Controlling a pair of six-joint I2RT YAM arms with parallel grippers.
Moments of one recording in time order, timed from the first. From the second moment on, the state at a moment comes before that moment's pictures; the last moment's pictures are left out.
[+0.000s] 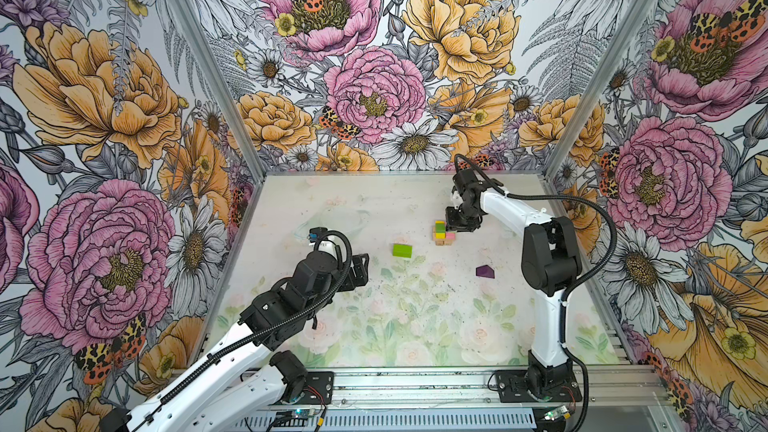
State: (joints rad) left arm -0.74 0.73 0.76 -0.58 -0.30 -0.70; right arm 0.29 2.11 1.73 -0.94 -0.15 0.28
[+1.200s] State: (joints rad) left arm -0.74 0.75 0.77 -0.57 -0.29 -0.70; right arm 0.28 2.11 1.73 -0.94 -0.16 0.28
